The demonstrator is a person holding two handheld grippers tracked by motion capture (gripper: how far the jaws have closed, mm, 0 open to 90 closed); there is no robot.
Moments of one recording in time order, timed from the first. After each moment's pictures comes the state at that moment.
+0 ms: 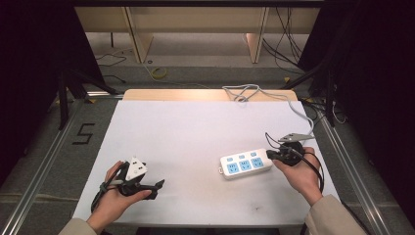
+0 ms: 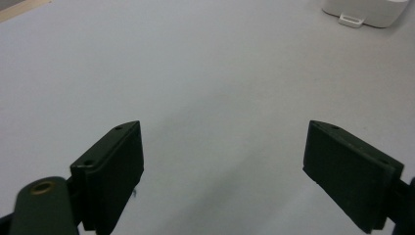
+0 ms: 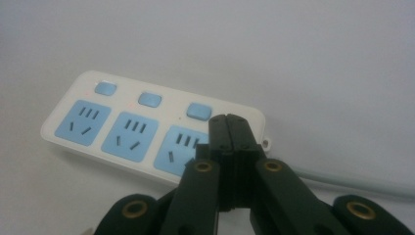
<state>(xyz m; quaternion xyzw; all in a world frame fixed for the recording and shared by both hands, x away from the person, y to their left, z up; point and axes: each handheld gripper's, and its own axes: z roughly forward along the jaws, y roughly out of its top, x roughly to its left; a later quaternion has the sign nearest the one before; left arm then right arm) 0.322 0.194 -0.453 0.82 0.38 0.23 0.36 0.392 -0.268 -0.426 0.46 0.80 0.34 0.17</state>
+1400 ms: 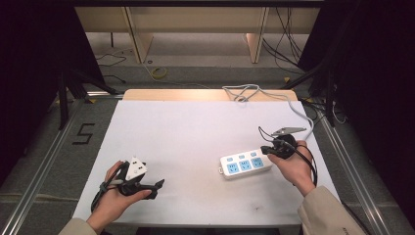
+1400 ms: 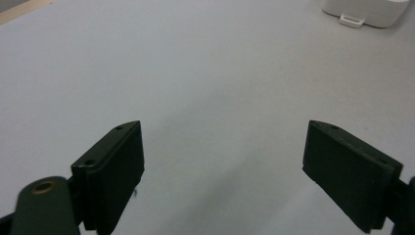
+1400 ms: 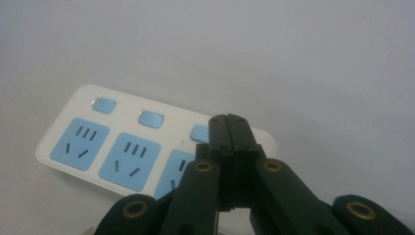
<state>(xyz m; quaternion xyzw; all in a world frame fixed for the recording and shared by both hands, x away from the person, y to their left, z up) 0.322 0.194 -0.453 0.82 0.38 0.23 0.36 0.414 -0.255 -0.426 0.46 0.81 0.33 0.16</state>
